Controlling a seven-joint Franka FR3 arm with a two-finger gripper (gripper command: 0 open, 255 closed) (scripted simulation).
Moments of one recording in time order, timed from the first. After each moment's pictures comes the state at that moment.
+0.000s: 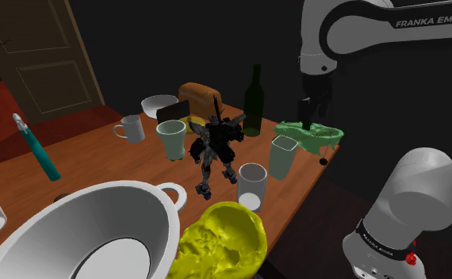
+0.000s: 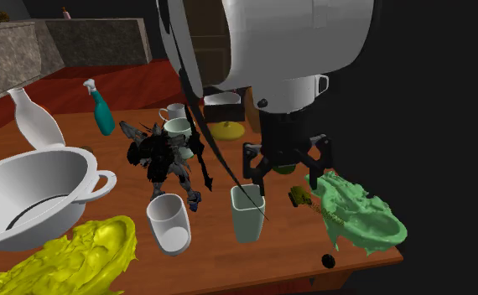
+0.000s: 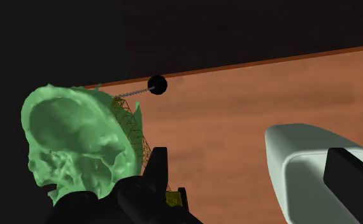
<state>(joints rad) 0.02 -0.75 0.04 -2.44 -0.11 1.55 0.11</state>
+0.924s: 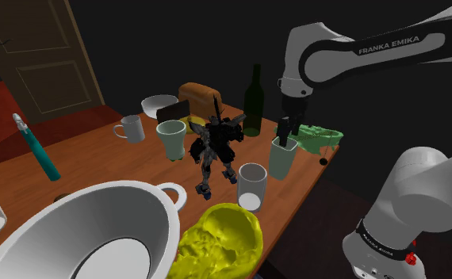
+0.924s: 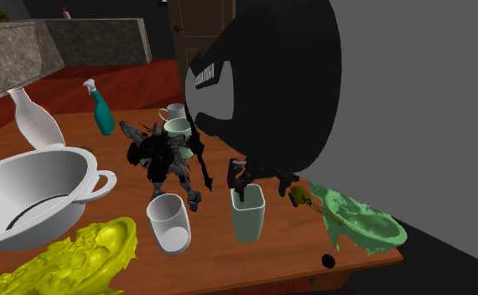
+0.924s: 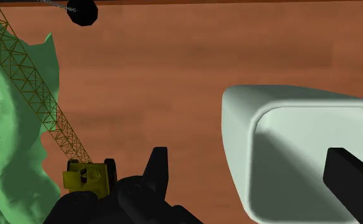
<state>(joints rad) 0.09 -0.63 -0.03 -2.57 0.00 1.88 -0.02</state>
